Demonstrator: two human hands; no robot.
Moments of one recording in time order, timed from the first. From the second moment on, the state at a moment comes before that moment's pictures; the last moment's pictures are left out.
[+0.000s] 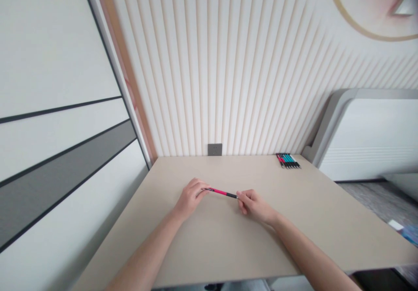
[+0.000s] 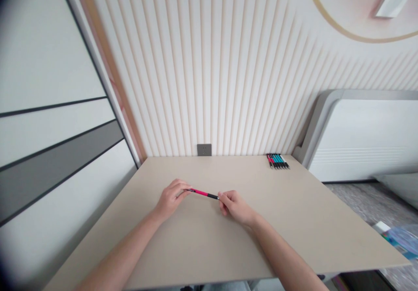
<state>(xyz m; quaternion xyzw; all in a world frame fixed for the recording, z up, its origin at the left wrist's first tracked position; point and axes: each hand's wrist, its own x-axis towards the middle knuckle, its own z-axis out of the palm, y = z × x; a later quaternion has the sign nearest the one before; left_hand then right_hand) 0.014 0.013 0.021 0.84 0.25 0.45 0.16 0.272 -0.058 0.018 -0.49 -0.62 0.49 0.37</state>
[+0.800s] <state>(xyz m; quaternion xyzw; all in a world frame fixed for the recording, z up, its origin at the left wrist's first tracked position) 0.047 -0.006 0.031 0.61 0.32 0.43 0.58 0.234 -0.043 0.030 -0.43 -0.77 0.29 0.37</state>
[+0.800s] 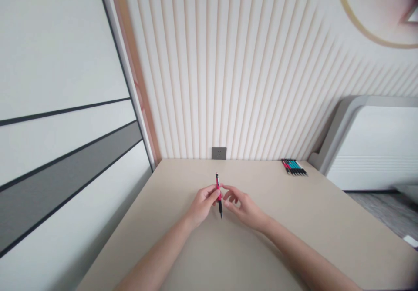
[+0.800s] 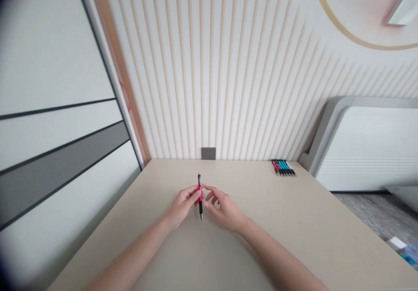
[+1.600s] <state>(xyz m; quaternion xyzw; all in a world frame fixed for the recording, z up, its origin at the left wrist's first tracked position) 0.046 -0.006 0.020 0.67 0.30 0.34 0.58 0.218 -0.041 0.028 -0.37 -0.66 0.50 0.41</state>
